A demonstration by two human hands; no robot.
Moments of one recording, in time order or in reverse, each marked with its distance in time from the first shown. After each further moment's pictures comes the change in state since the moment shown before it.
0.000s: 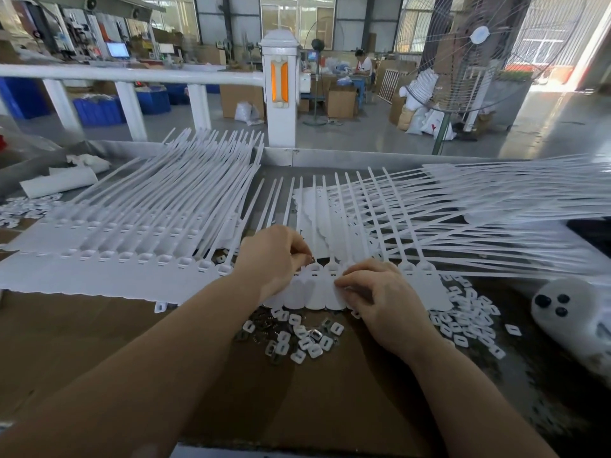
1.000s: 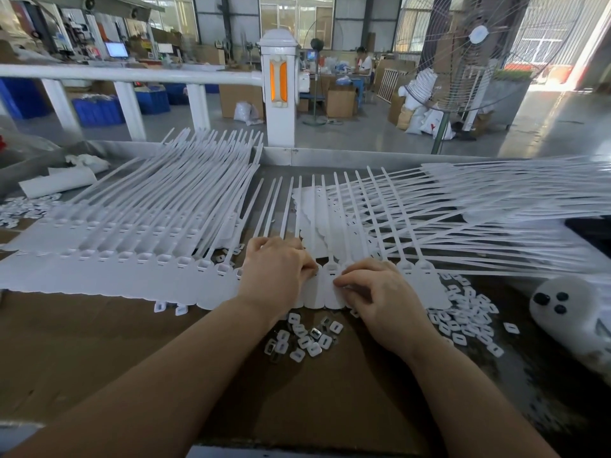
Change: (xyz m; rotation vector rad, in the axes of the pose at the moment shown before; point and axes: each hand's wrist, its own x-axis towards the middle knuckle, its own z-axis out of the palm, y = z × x) left_hand -0.013 -0.006 0.023 0.398 0.131 0.201; right_hand -0.001 -0.001 -0.001 -0.009 -0.013 -0.013
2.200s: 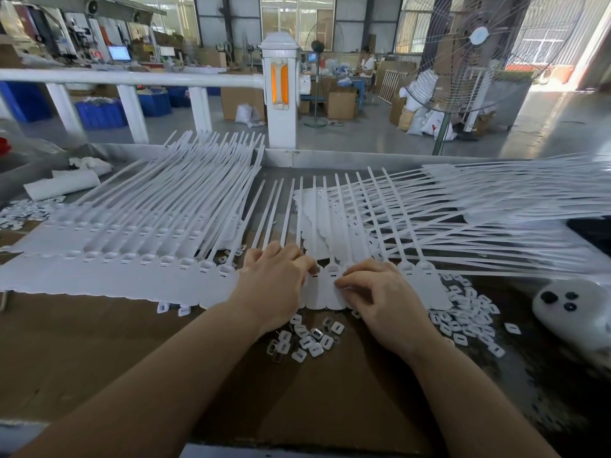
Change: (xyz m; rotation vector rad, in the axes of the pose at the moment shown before) left_hand -0.011 -0.008 -0.002 -0.043 -0.087 0.065; right_hand 0.000 -0.001 0.000 0.008 -0.004 0.008
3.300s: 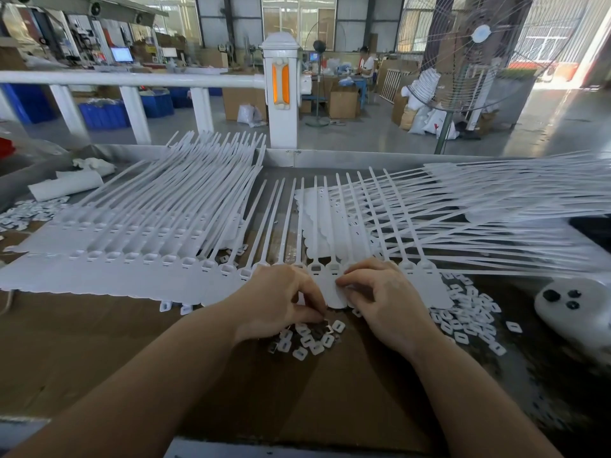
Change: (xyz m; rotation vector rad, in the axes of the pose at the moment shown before) left_hand -0.013 0.002 -0.024 -0.427 -0.294 0.123; right_hand 0.001 0.000 0.000 0.007 0.012 0.000
